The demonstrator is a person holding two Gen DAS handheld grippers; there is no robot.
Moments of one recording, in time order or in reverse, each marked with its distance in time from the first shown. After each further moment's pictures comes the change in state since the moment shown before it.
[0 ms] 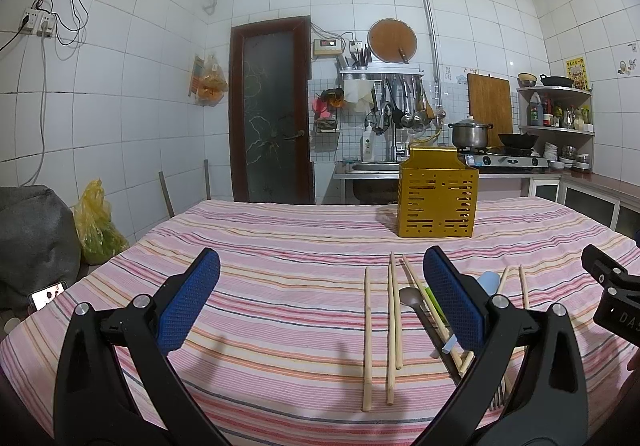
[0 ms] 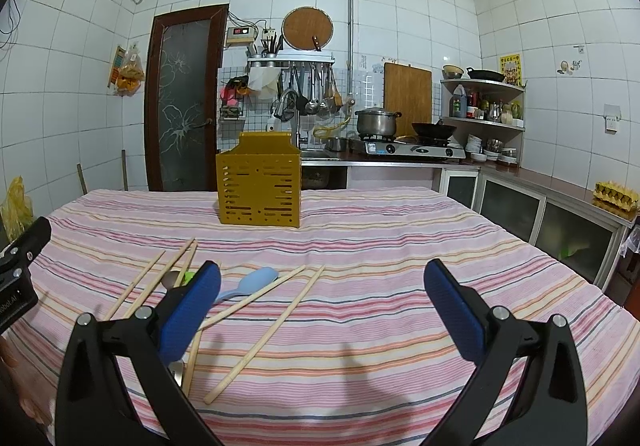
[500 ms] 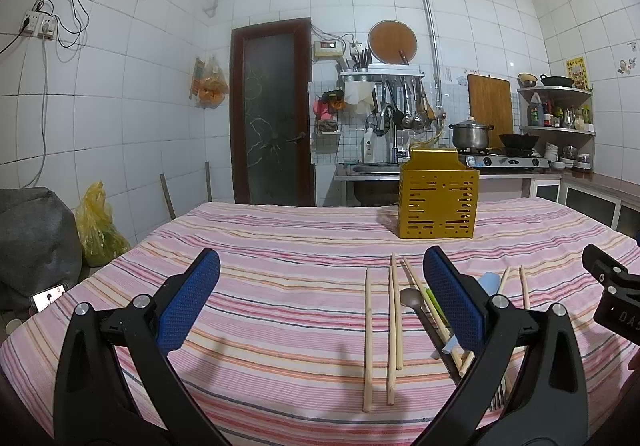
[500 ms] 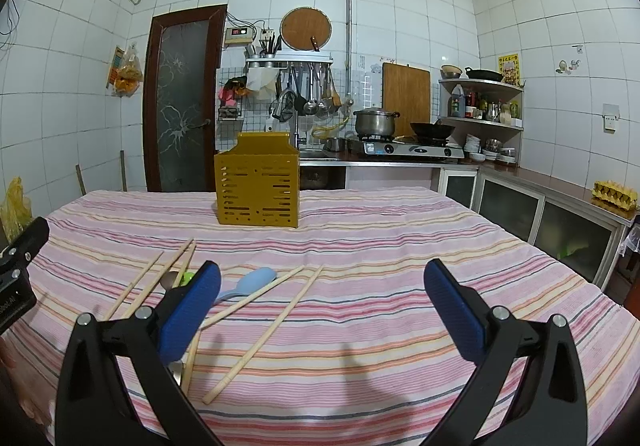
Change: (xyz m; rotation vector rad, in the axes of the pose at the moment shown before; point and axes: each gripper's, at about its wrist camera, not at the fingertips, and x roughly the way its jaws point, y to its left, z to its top) left arm 0.000 0.009 0.007 0.001 -0.001 0.003; right arm 0.003 -0.002 -0.002 0.001 0.000 -0.005
